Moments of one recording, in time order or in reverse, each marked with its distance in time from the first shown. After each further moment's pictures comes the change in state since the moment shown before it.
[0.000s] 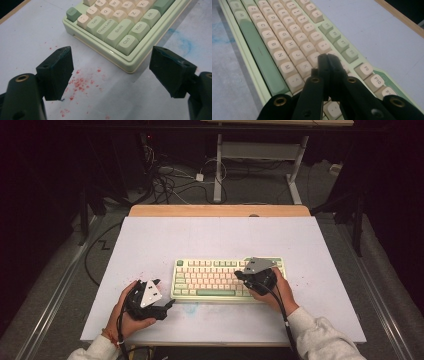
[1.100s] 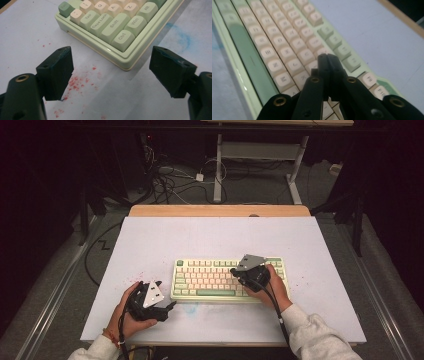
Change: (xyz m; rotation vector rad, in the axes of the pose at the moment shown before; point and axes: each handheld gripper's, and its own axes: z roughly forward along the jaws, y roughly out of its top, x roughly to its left) left arm -0.002 0.000 0.005 0.019 -0.023 0.008; right arm 0.000 0.013 0.004 0.002 -0.024 0.008
